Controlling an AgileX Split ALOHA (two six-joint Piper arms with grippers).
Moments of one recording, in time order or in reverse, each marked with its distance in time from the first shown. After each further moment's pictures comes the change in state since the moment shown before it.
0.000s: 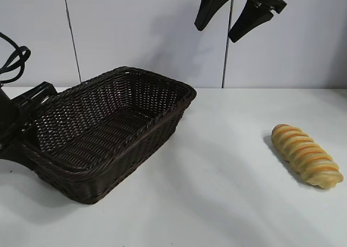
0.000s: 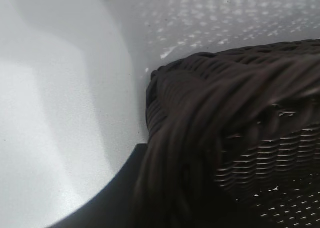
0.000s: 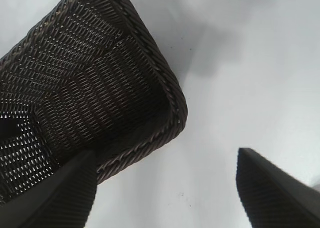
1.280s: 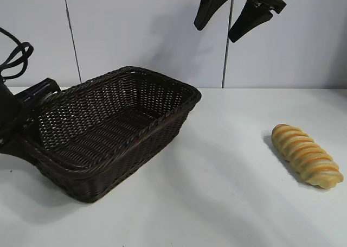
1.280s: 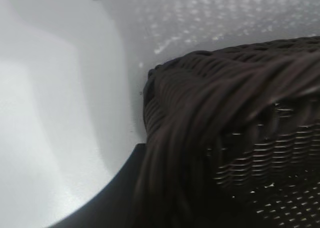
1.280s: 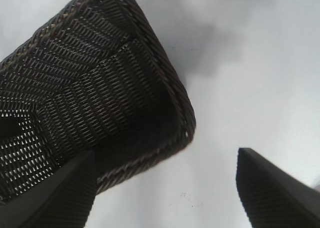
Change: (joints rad) left arm 0.066 0.067 -0.288 0.012 0.314 0.440; right arm 0.000 0.000 0.000 0.006 0.000 0.004
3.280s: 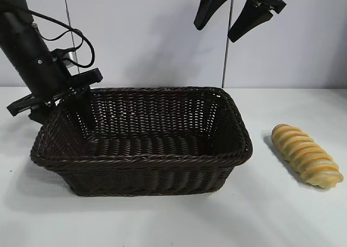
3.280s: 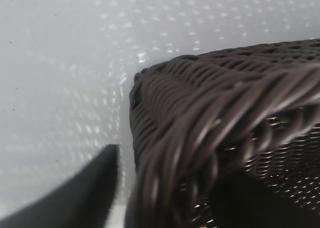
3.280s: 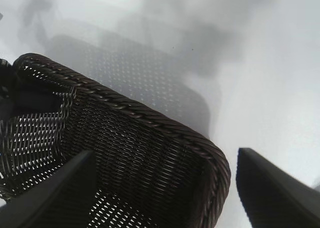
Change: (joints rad) left arm 0.004 0.309 -0.457 -0.091 0.303 0.510; right arm 0.000 0.000 0.000 0.001 0.000 0.000
